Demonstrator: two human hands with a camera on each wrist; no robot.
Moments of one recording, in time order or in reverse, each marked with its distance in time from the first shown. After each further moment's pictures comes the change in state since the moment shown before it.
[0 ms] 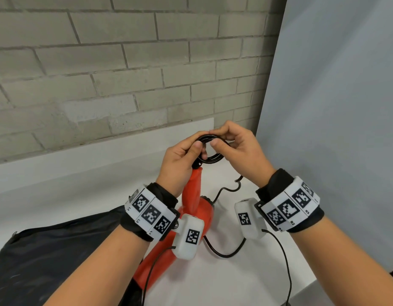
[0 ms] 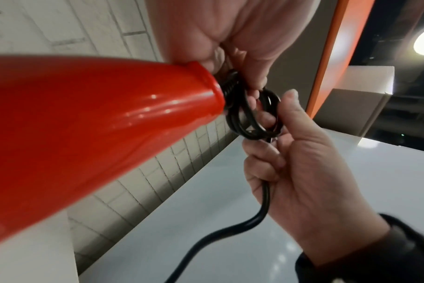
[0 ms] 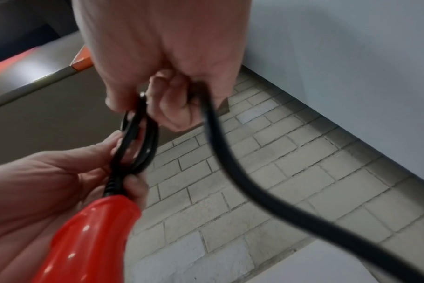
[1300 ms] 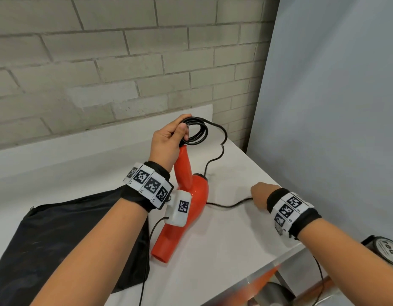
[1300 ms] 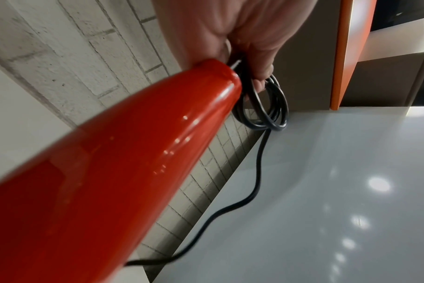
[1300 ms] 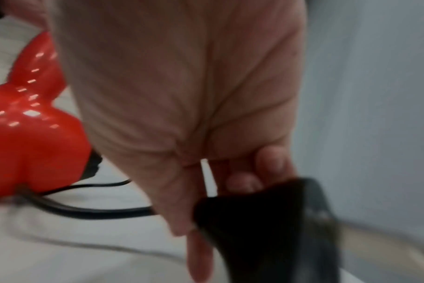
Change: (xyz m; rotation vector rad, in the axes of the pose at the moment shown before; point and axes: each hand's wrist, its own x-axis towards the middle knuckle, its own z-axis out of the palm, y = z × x) left_hand -0.014 -0.002 -0.020 0.120 0.172 -0.005; right_hand -0.104 0.097 -0.039 -1.436 -0.772 0.748
